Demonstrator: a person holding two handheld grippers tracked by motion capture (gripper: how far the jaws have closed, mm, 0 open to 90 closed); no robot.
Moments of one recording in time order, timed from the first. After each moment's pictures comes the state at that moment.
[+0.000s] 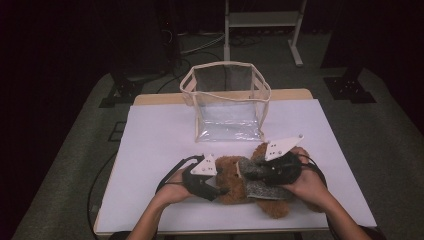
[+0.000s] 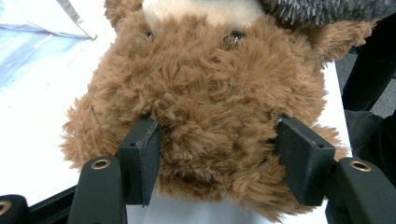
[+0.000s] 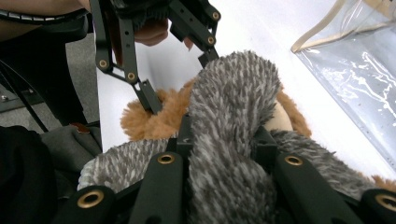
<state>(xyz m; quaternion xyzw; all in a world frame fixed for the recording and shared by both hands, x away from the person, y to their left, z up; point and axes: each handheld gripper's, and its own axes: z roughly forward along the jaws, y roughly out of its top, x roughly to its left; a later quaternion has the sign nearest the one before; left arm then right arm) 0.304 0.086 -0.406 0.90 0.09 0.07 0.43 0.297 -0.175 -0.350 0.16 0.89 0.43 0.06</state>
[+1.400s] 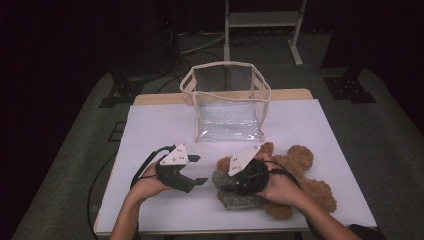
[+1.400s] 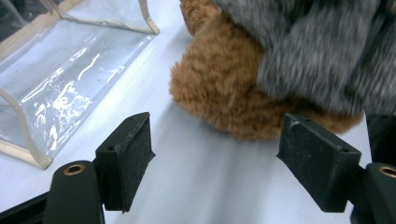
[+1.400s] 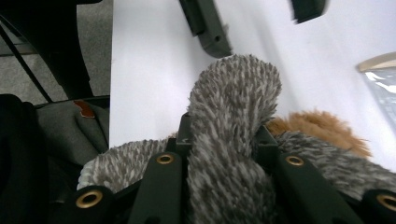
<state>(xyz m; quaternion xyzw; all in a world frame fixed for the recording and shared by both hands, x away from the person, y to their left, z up) 0.312 0.150 -0.380 0.88 0.13 0.11 0.44 0.290 -0.101 -0.362 0.07 0.93 0.36 0.06</state>
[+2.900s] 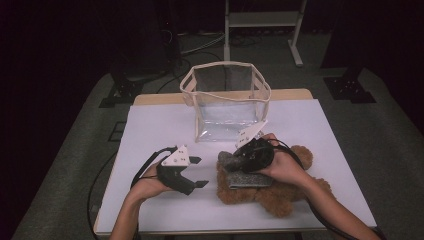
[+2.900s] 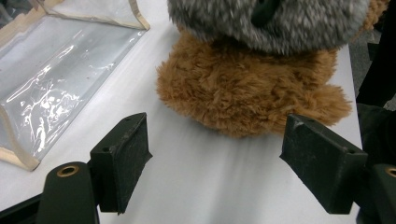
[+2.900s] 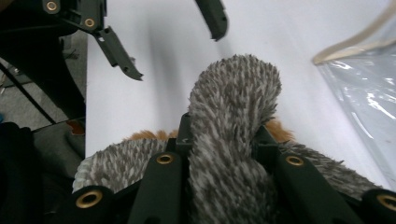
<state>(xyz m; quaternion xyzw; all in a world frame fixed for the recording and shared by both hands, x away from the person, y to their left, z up) 0.312 0.147 -0.381 0.89 0.12 0.10 0.44 0.339 -0.117 -0.345 0.12 0.92 0.37 0.02</state>
